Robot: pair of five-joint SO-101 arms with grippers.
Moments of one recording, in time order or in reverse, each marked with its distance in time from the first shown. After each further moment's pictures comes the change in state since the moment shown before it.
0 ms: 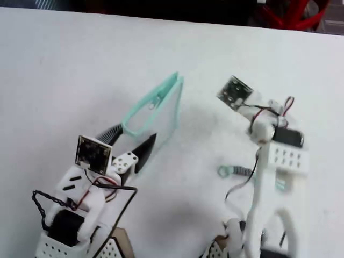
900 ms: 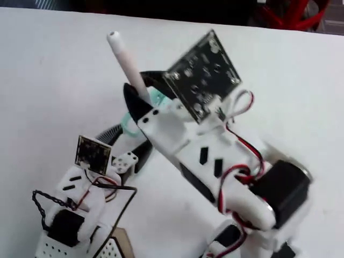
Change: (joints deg) left arm -0.1 0.0 0.0 0.0 0.0; right arm -53.7 12.0 -77.3 35.6 -53.9
